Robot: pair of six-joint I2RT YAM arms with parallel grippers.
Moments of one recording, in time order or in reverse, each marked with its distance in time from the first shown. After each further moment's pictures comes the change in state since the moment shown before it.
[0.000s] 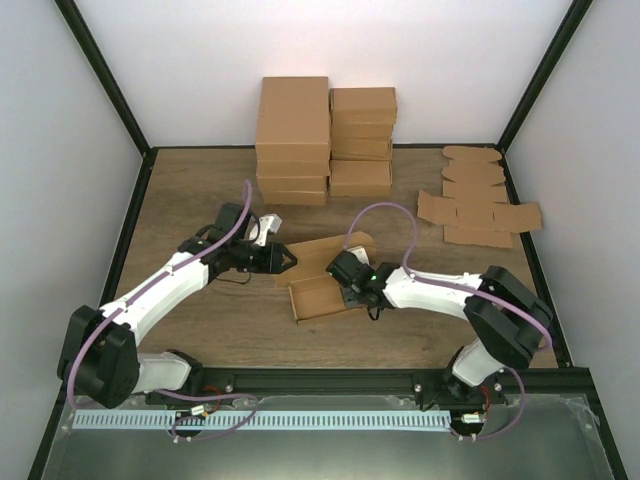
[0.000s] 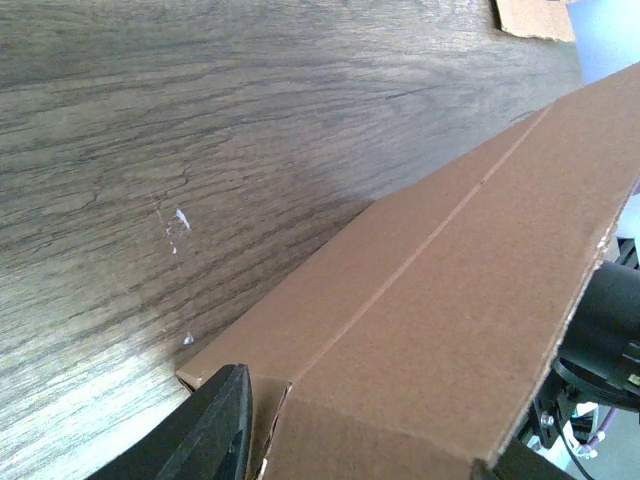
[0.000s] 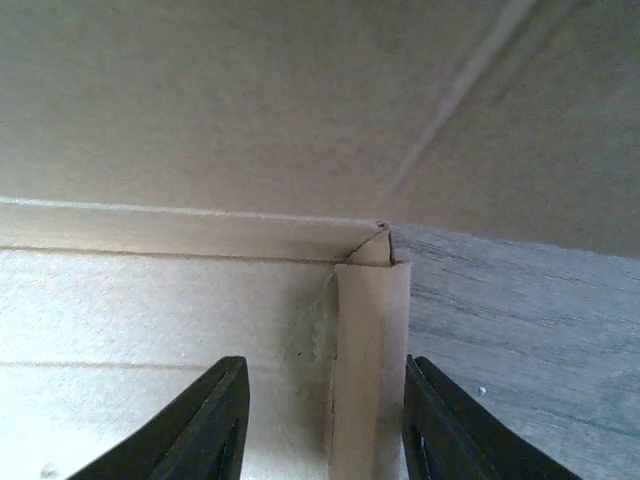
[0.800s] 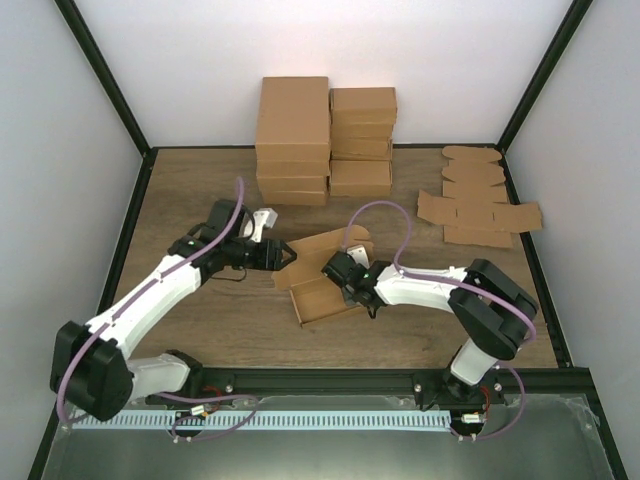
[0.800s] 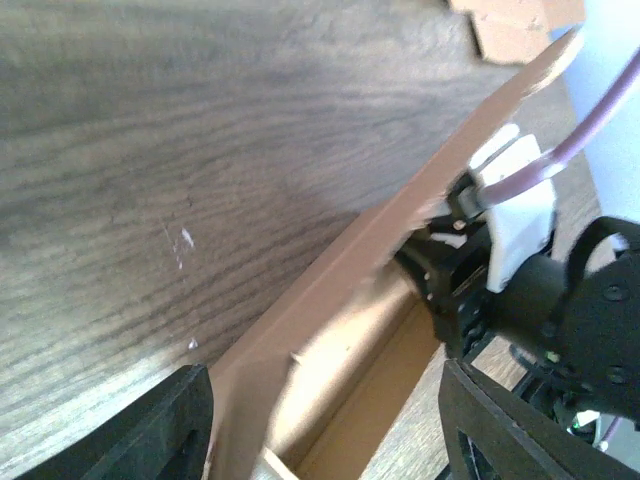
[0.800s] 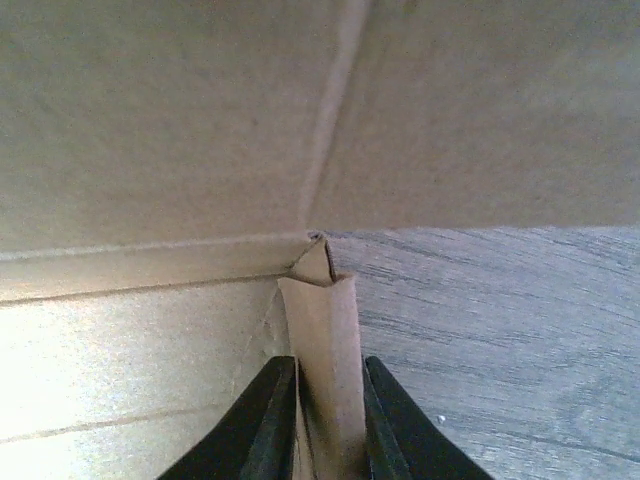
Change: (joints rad) left arm 0.000 -0.043 0.026 -0.049 -0.023 0.014; right arm 0.000 0.104 0.040 -0.023 0.110 0.016
